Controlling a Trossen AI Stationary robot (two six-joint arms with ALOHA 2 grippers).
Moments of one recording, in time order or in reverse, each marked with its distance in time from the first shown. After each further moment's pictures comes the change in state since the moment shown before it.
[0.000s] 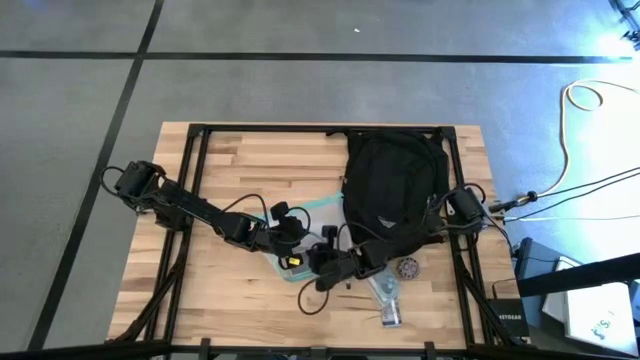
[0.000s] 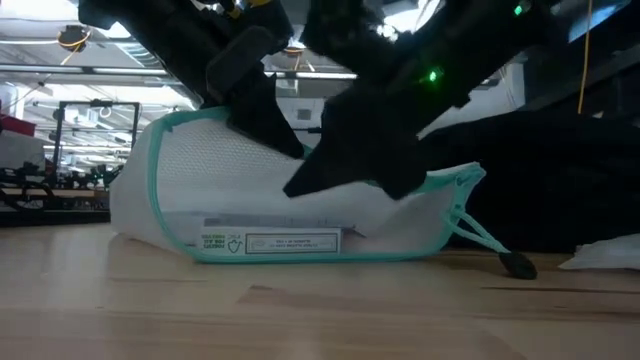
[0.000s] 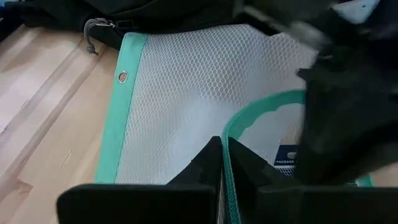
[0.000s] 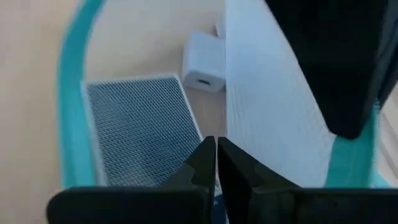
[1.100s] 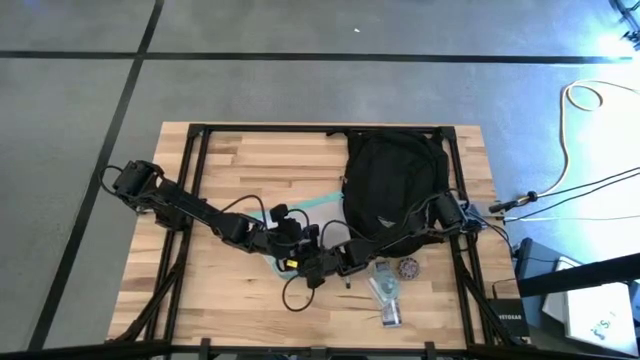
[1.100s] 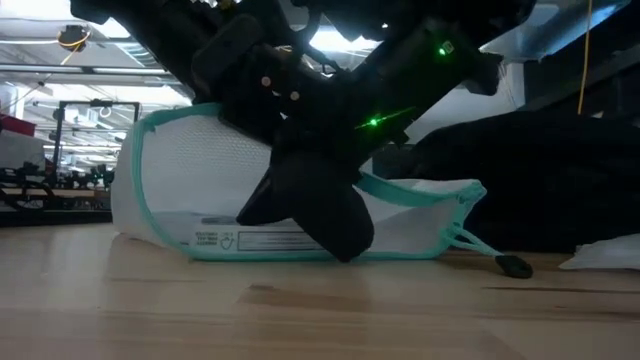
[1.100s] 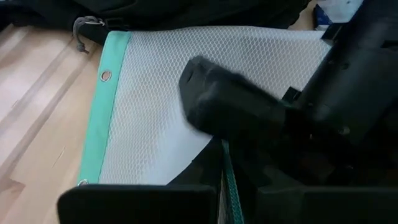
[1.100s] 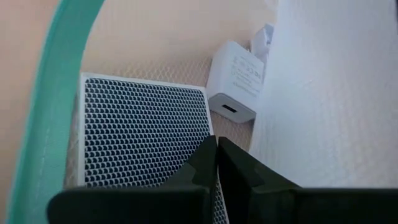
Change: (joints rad) left arm 0.000 -0.003 0.000 -0.015 0.019 -0.002; right arm -0.039 0.152 0.156 0.006 -0.104 -0.270
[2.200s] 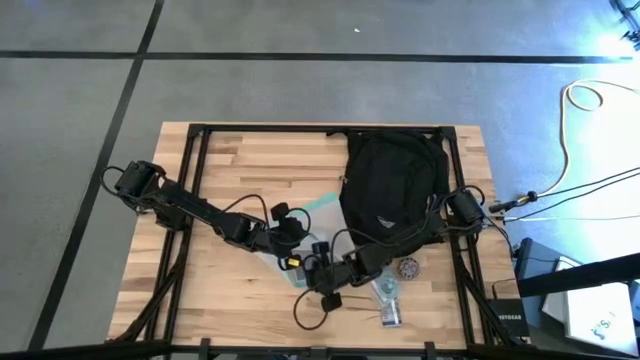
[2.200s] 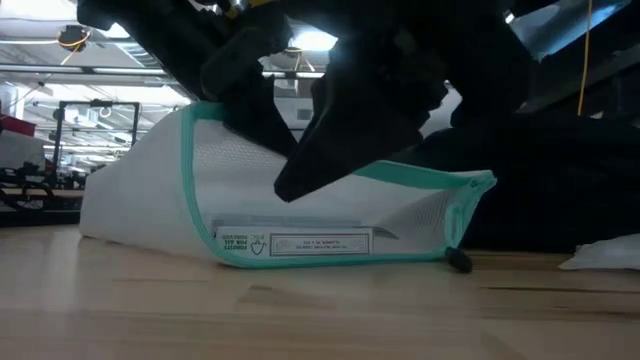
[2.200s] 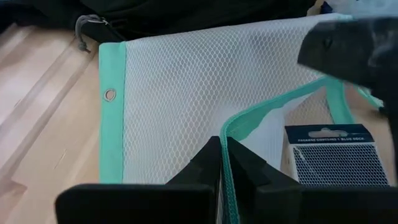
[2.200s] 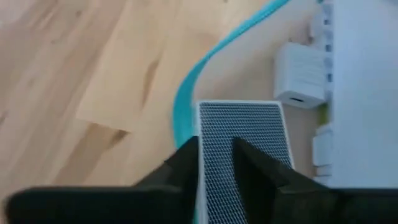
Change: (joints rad) left arm 0.001 0.005 -0.002 0.012 -0.003 0.014; right arm 0.075 -0.147 -0.002 -0.228 -0.212 0.279
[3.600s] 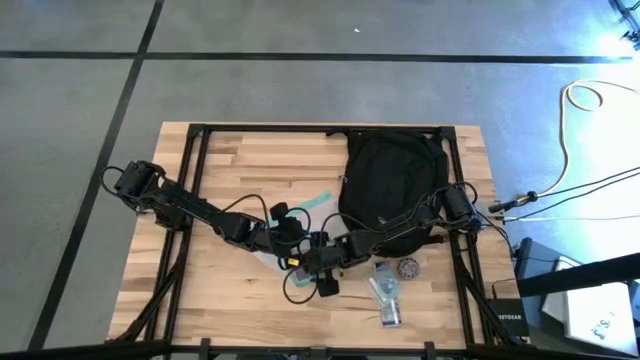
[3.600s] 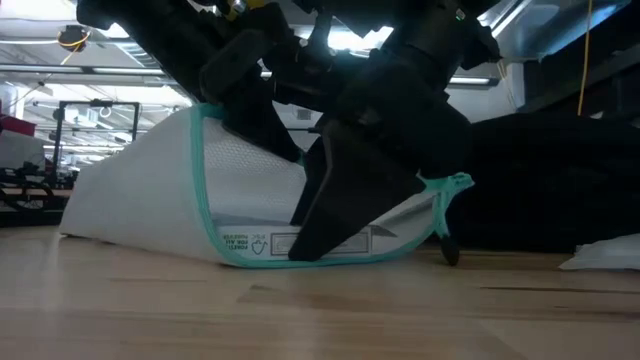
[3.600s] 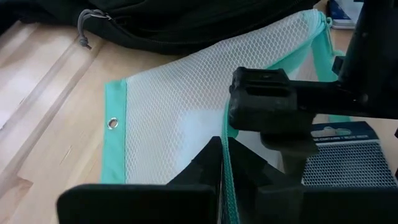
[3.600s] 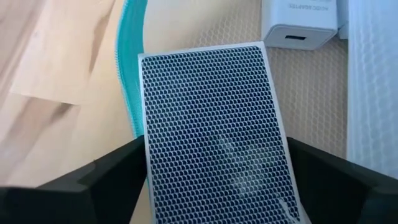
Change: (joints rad) left arm 0.002 -0.003 0.001 -0.017 -0.005 -0.005; right arm -0.108 0.058 -0.003 -0.051 -0.223 0.040
